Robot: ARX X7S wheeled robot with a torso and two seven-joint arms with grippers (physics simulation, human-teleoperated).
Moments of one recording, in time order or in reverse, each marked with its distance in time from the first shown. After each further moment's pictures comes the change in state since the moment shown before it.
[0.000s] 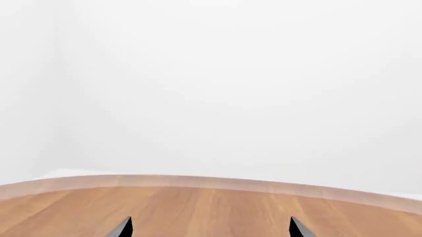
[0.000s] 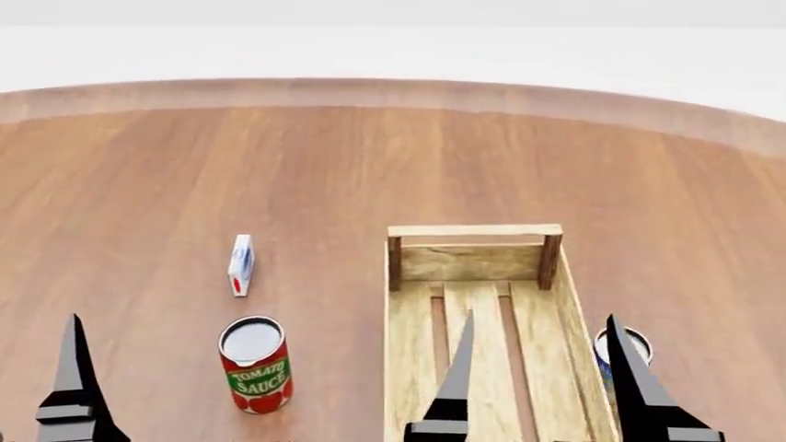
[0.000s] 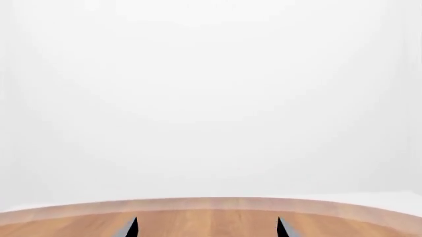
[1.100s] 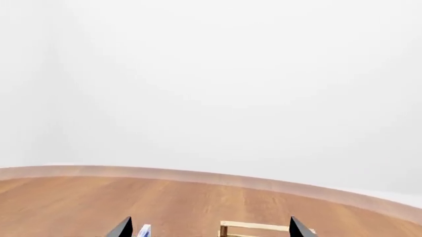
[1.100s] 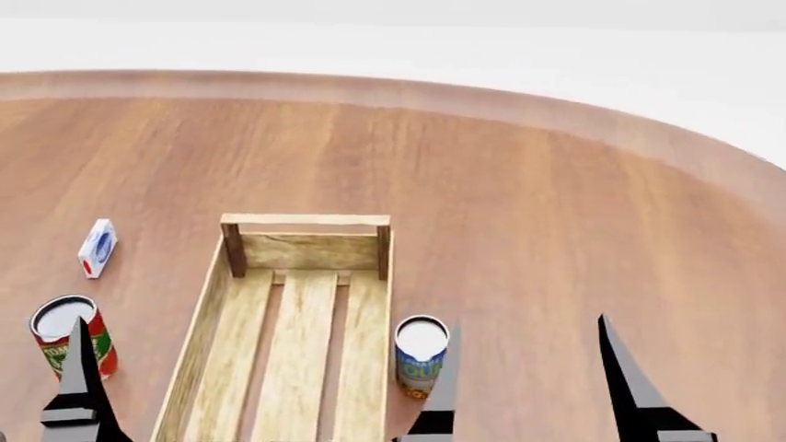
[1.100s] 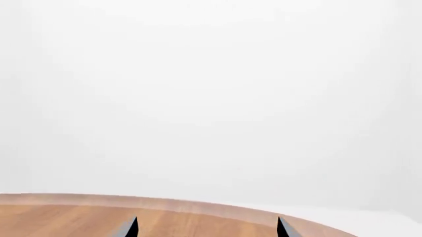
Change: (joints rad) left arm 0.000 -0.044 0.032 -0.006 -0.049 0.014 -0.048; right arm -0.004 0.079 -0.070 -0.002 -0.031 -0.034 0.052
